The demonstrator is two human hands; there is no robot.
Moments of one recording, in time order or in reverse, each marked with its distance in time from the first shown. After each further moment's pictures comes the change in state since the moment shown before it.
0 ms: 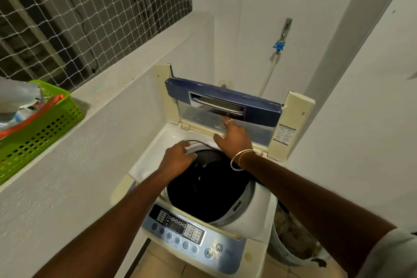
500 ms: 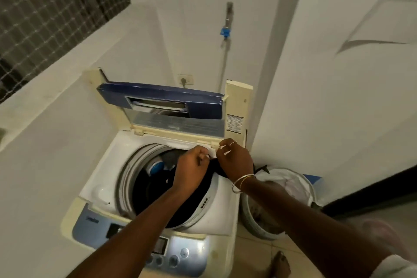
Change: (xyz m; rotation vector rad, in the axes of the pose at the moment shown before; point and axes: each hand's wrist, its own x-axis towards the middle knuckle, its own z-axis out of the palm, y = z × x) left_hand -0.025 0.088 0.142 -0.087 0.038 0.433; right_hand -0.069 0.122 -0.042 0.100 0.257 0.210
